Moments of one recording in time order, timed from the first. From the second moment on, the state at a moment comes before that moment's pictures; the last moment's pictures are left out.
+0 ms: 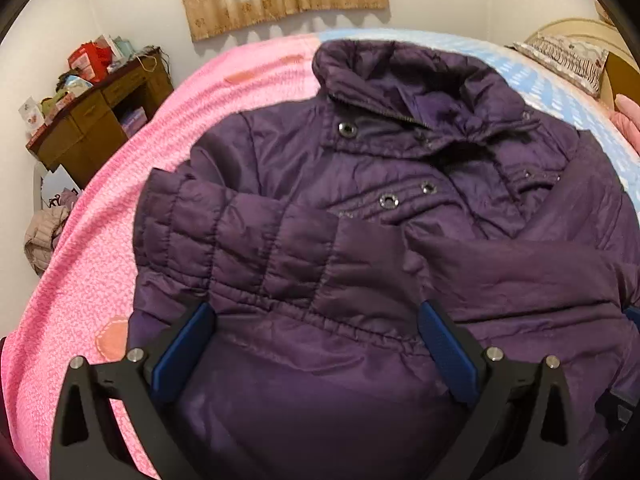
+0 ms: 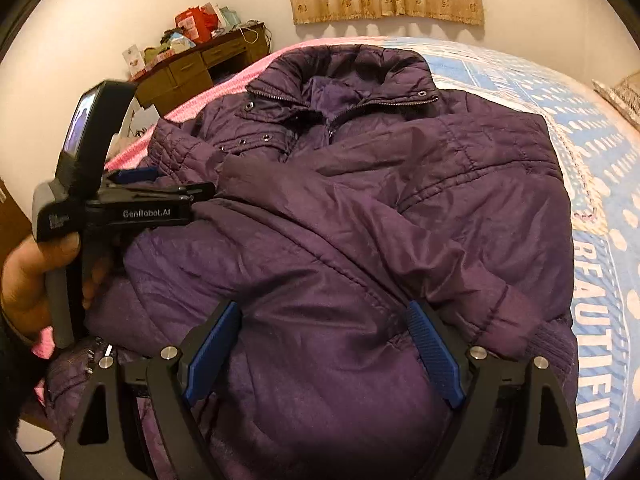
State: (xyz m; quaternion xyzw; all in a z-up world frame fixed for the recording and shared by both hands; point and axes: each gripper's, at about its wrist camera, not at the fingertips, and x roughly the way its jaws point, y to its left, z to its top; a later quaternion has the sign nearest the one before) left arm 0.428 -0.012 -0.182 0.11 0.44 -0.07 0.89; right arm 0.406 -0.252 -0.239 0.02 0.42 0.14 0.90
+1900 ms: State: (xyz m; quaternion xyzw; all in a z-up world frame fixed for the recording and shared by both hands) left arm 0.431 -0.021 -0.188 0.13 0.45 -0.05 0.88; right arm 0.411 -0.242 -0.245 -0.03 0.43 0.12 0.89
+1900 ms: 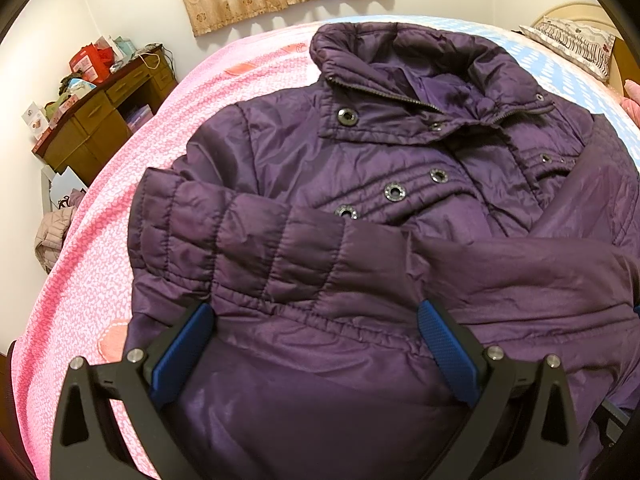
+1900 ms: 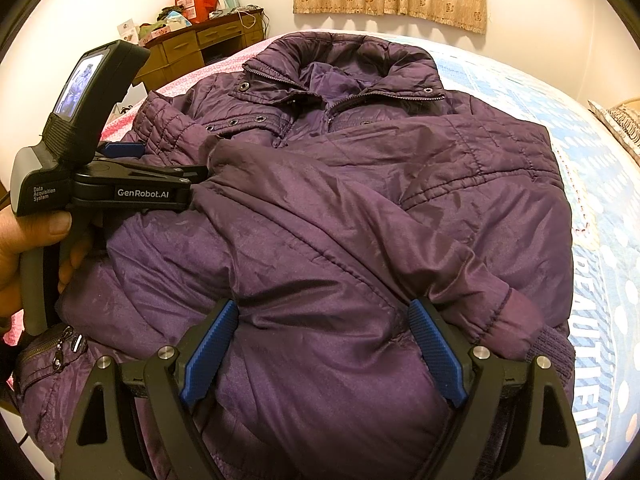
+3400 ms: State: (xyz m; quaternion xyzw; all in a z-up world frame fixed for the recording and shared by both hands) left arm 0.611 -0.042 -0.121 0.12 0.40 -0.08 0.90; right arm 0.706 -0.334 -0.167 0.05 0.42 0.15 0.89
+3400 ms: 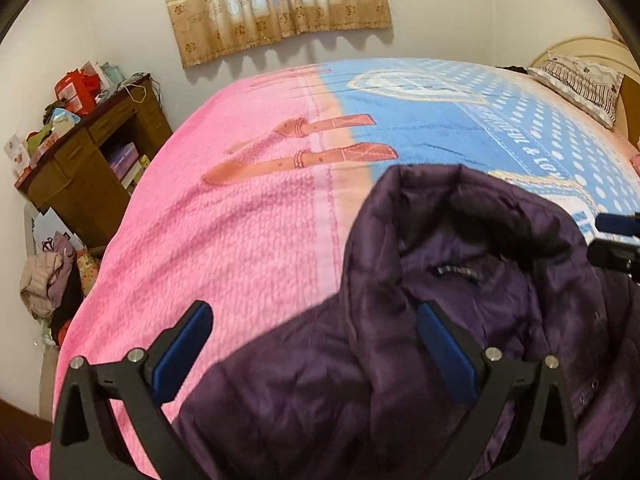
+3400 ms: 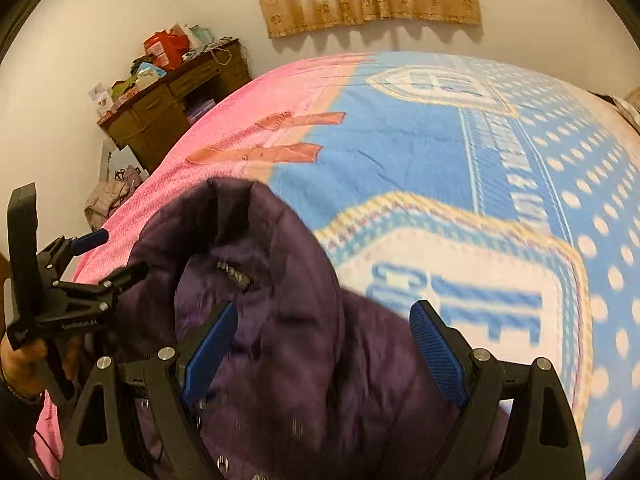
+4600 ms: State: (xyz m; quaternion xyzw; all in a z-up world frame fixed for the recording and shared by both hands) left arm 0.552 -0.055 -0.121 0.30 0.28 -0.14 0.90; right arm 0.672 -0.310 -0.185 -0.10 0.41 0.13 0.90
